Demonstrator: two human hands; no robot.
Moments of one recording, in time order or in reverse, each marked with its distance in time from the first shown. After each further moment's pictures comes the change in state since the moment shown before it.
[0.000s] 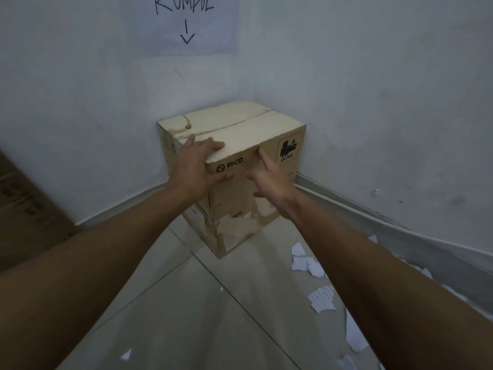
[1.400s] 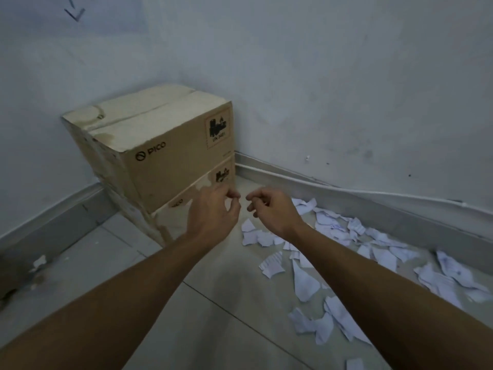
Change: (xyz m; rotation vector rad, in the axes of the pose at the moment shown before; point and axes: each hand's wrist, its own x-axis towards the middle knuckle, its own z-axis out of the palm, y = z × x) left_hand -0.084 0.095 0.132 -0.043 -0.096 0.154; right_hand -0.074 0.122 -0.093 -0.220 0.250 -0.033
